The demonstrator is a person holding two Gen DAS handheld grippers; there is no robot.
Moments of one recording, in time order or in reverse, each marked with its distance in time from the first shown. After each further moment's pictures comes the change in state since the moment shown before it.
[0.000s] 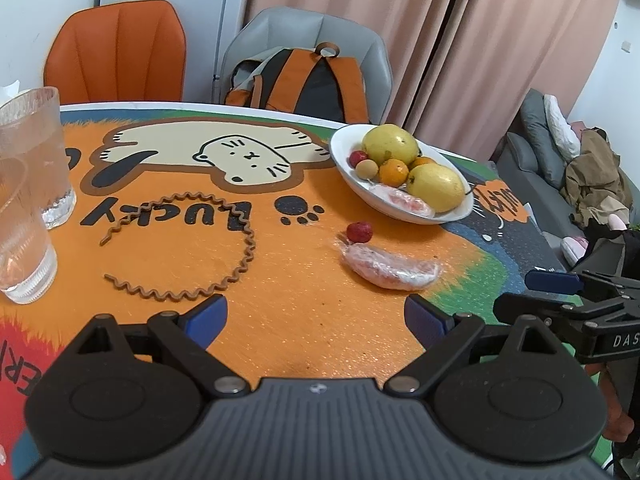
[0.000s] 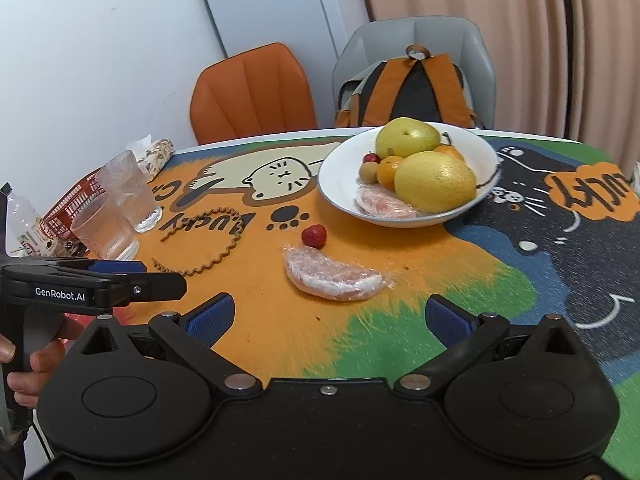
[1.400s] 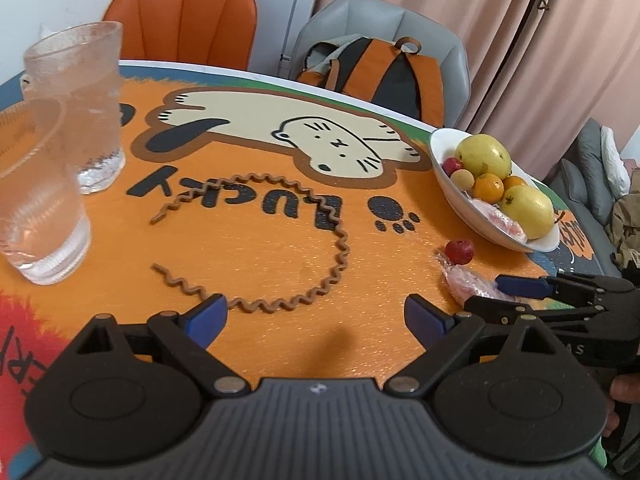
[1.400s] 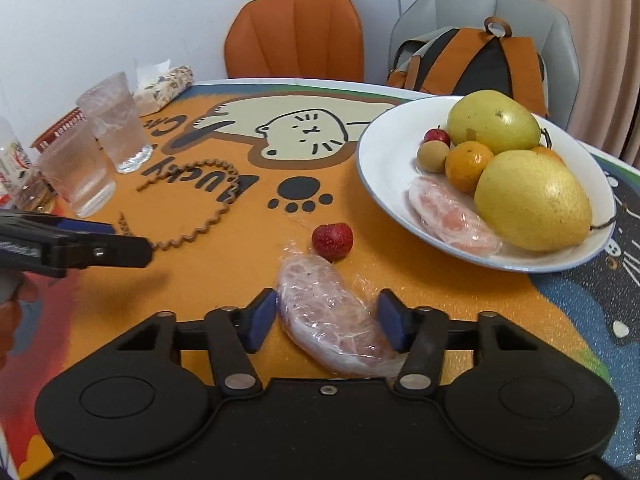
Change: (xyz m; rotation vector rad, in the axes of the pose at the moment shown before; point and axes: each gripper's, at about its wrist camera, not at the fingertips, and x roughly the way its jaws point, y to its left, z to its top) left arm 0.040 0.052 0.006 -0.147 0.024 0.109; right arm 0.104 0.010 0.022 -0.207 0.143 0.060
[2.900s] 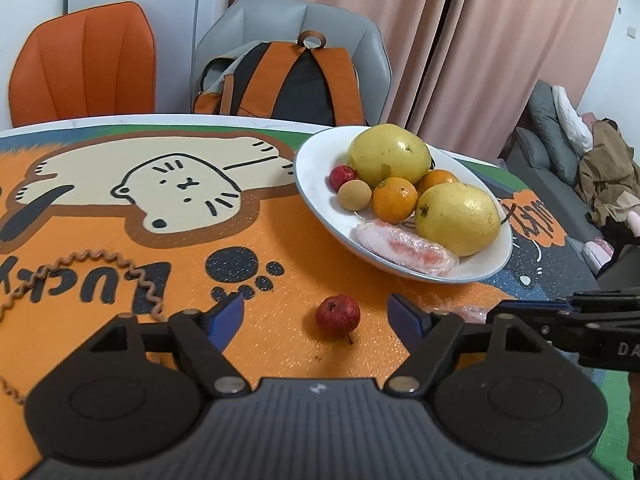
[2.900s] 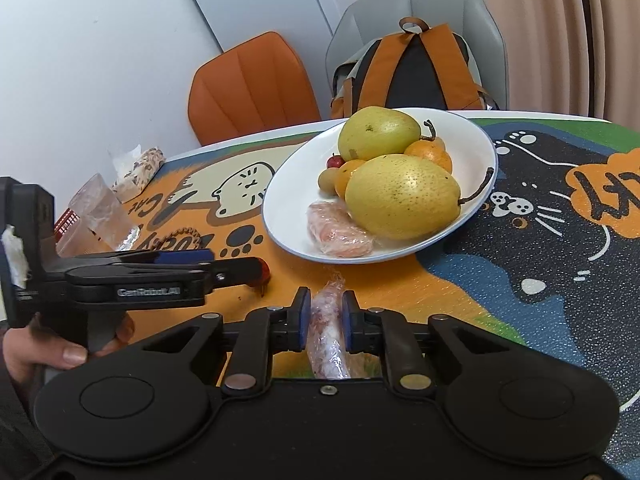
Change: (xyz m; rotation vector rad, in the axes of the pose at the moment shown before) left arm 0.068 -0.102 0.024 0.188 -0.039 -0.088; right arm -0.049 -0.082 -0.012 0.256 -0.100 0.051
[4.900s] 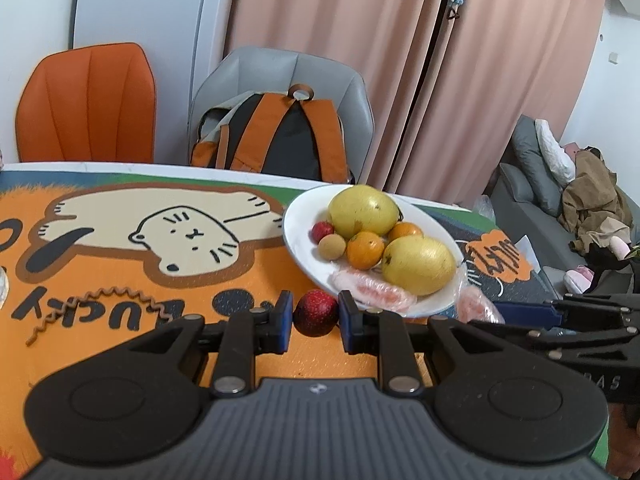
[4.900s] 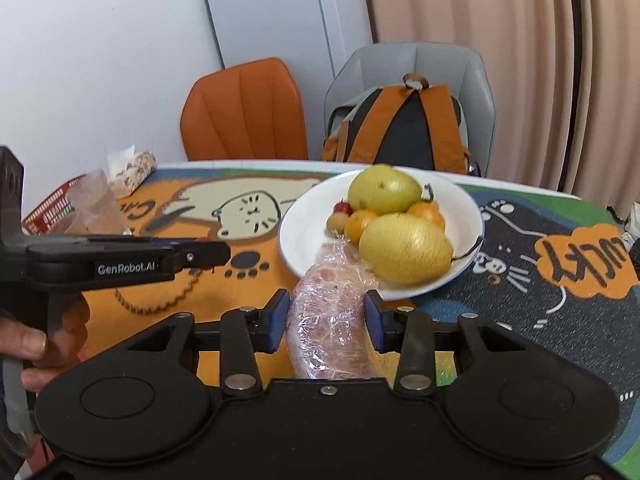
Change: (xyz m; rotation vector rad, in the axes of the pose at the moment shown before) left arm -0.059 -0.007 0.010 -0.003 -0.130 -0.035; right arm -0.034 0.047 0.008 -0.134 -0.106 -0.144
